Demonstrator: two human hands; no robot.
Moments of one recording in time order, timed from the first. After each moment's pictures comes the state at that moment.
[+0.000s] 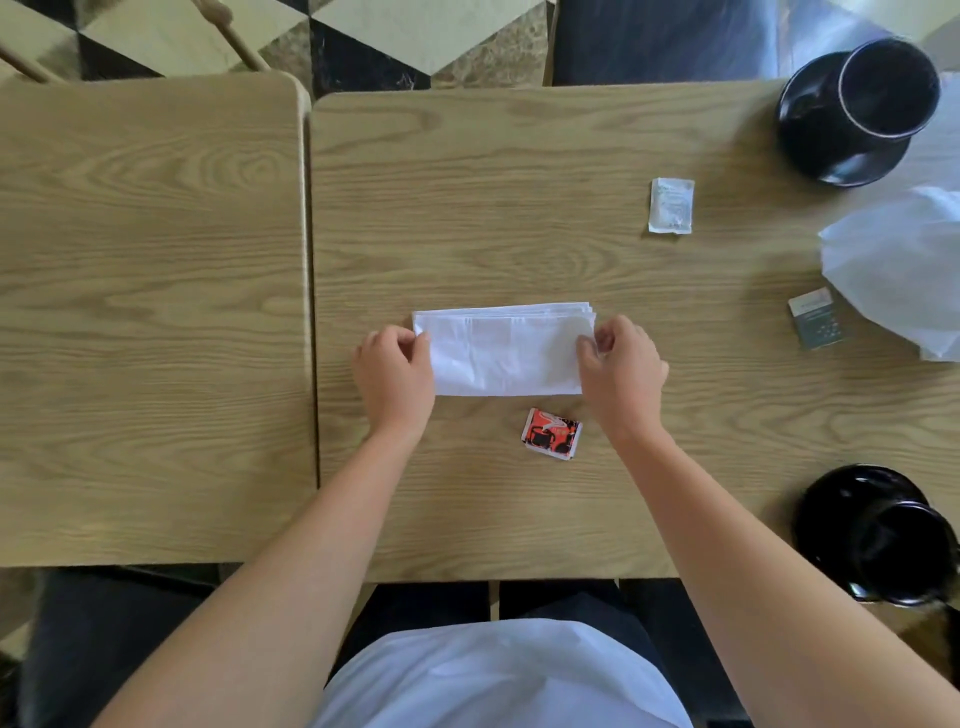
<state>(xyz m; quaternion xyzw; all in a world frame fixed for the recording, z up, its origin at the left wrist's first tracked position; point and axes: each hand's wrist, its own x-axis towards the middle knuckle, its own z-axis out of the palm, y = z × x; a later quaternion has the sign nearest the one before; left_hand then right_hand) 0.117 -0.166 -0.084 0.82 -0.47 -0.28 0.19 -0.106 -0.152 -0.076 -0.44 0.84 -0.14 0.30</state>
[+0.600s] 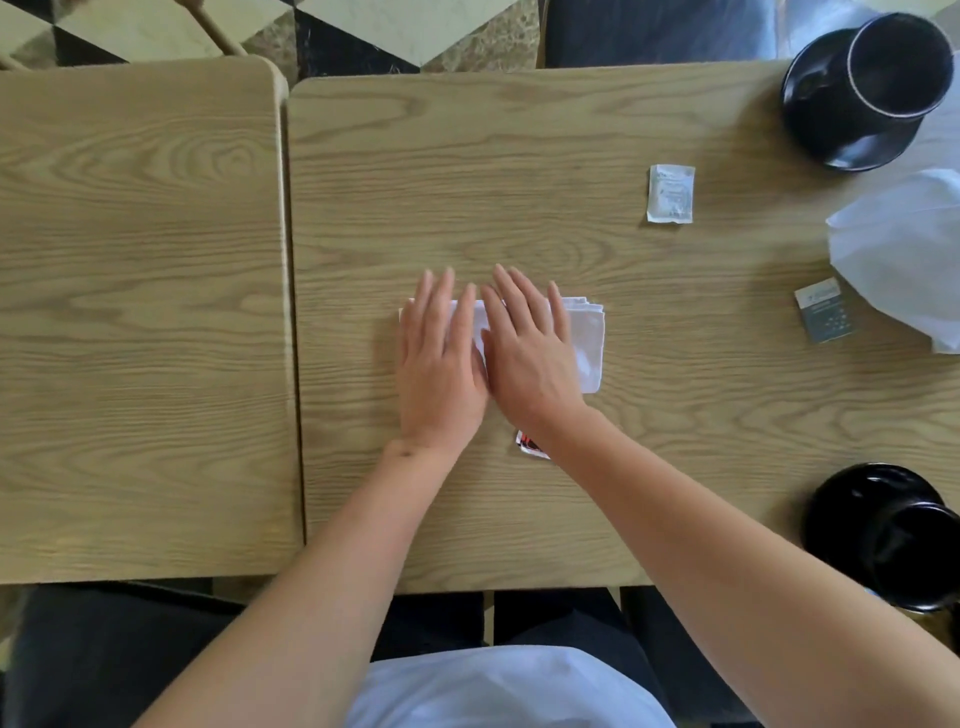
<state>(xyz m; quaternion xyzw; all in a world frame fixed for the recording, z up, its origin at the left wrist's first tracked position) 0.075 -0.154 -0.090 0.64 -0.73 -0.12 0.21 -0.044 -0.163 -0.087 -0.74 0.64 -0.10 0.20</state>
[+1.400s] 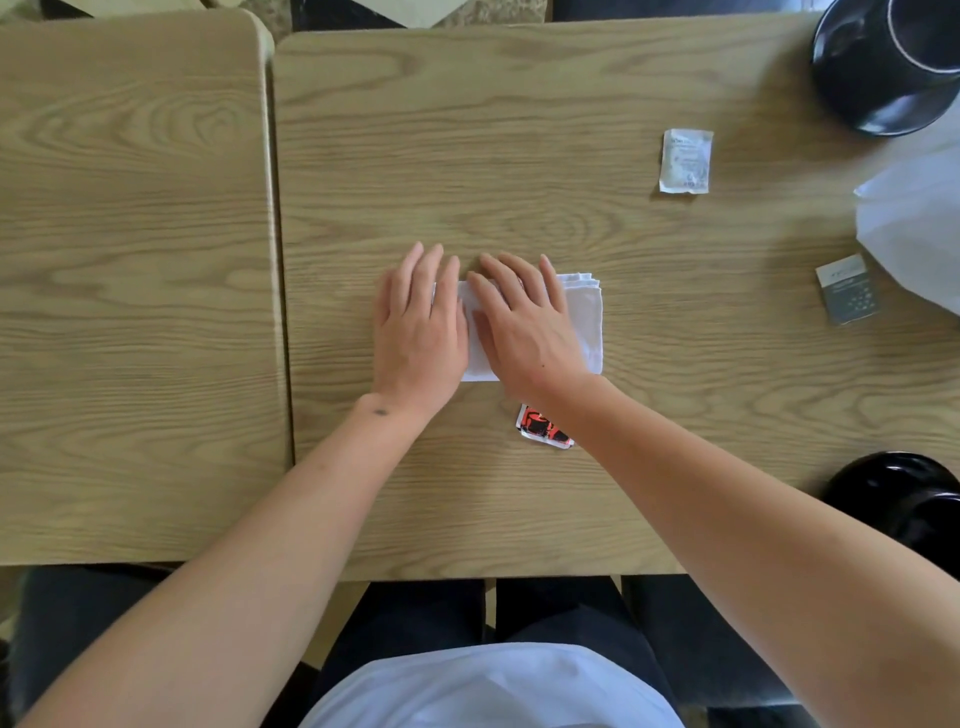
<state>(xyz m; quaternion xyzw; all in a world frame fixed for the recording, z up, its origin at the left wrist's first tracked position) 0.093 -0.173 -0.103 0.63 -0.77 -0.05 0.10 -0.052 -0.171 -0.109 -0.77 0.59 -0.11 0.19</state>
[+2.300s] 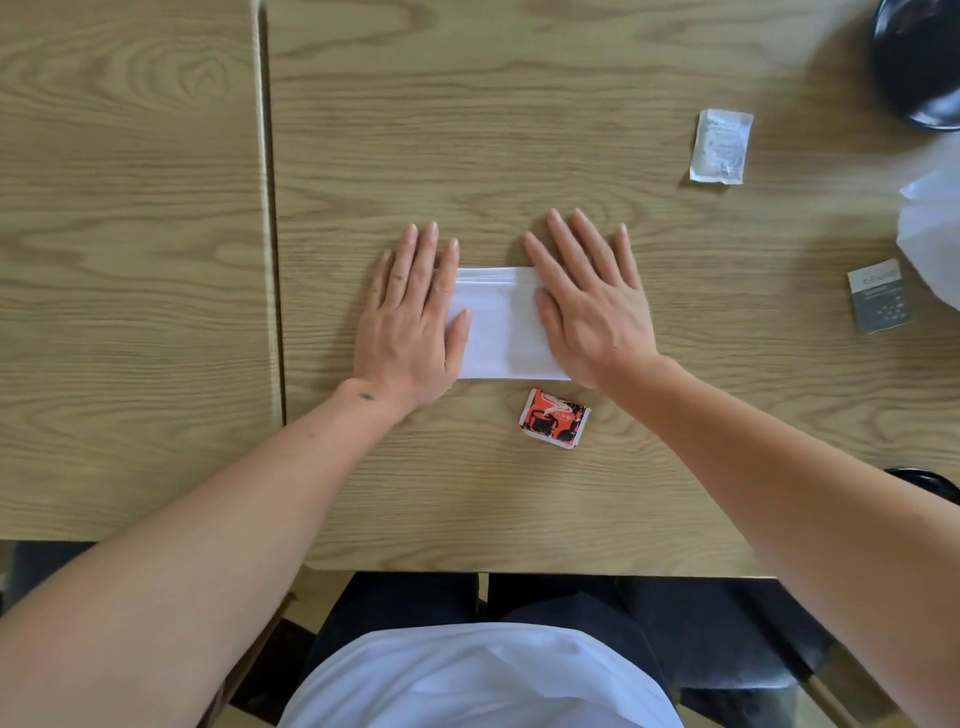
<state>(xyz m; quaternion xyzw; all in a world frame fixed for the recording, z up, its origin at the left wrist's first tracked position) 0.125 -0.172 -0.138 0.57 -0.82 -0.07 0.01 -0.112 -0.185 -0.136 -0.82 0.57 -0.07 0.09</state>
